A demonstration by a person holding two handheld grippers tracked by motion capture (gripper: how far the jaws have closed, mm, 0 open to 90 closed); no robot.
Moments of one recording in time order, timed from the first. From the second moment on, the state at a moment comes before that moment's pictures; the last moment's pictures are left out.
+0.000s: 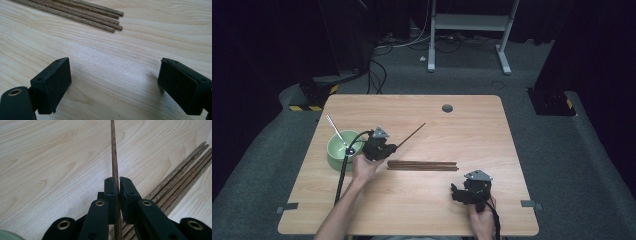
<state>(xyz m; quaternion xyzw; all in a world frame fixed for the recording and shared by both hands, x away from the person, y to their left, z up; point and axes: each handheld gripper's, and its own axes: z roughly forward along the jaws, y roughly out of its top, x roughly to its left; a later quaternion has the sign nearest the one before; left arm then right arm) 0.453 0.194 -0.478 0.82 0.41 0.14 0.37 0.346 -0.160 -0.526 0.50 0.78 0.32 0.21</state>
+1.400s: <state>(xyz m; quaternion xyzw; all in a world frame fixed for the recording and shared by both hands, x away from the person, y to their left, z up) 0.426 0.227 -0.457 0.82 0.39 0.15 0.40 0.345 -0.159 -0.526 0.50 0.78 0.31 0.21</state>
